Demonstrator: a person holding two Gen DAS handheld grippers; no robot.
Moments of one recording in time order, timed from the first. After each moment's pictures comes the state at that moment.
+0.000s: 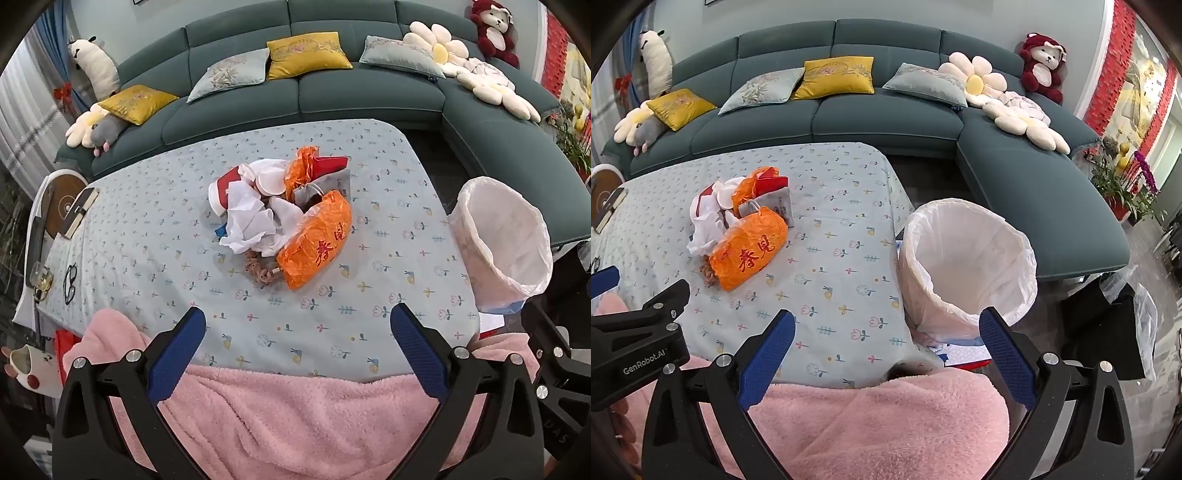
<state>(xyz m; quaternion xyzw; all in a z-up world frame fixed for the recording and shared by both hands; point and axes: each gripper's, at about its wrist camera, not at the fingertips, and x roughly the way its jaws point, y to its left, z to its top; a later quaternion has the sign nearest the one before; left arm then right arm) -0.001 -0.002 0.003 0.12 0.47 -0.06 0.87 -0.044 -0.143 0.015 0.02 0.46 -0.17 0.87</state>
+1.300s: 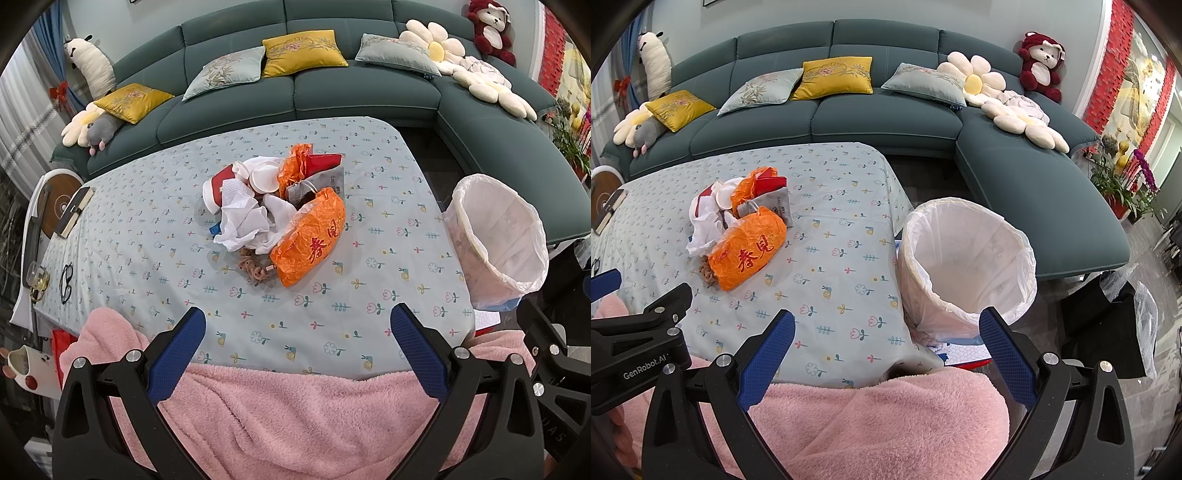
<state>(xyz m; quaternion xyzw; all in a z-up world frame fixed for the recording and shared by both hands) -0.003 -0.005 0.003 0.12 0.48 -0.07 0.87 -0.046 -0.145 0.015 0.02 0.46 -0.17 0.87</state>
